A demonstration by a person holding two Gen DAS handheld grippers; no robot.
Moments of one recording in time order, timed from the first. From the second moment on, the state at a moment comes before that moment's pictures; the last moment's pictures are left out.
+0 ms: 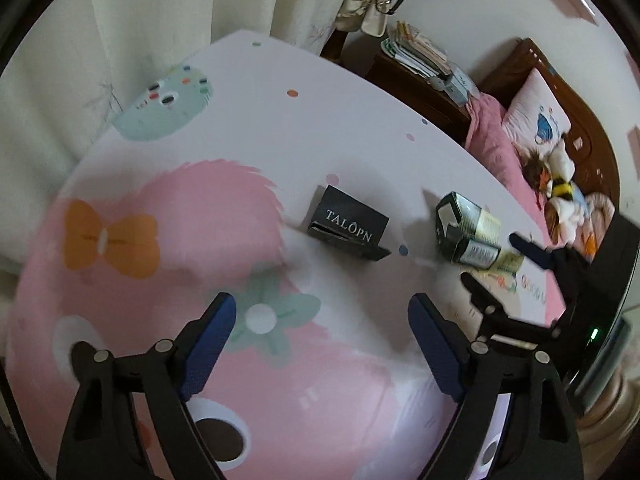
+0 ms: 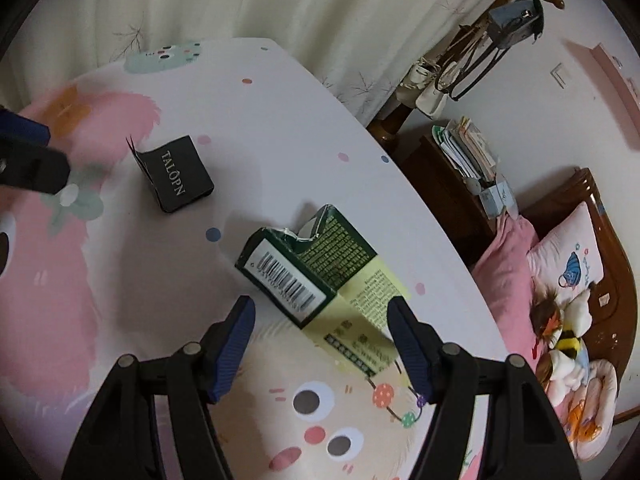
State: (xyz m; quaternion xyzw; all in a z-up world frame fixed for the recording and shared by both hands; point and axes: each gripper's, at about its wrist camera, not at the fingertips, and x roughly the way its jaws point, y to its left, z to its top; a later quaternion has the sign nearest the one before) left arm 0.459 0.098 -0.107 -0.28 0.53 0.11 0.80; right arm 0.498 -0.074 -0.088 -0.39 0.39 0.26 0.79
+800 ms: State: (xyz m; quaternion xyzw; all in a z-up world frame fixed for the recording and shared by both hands) left arm 0.546 0.075 -0.157 -0.33 0.56 0.15 0.75; right arm 0.512 -0.128 -0.073 -0.05 0.52 0.28 0.81
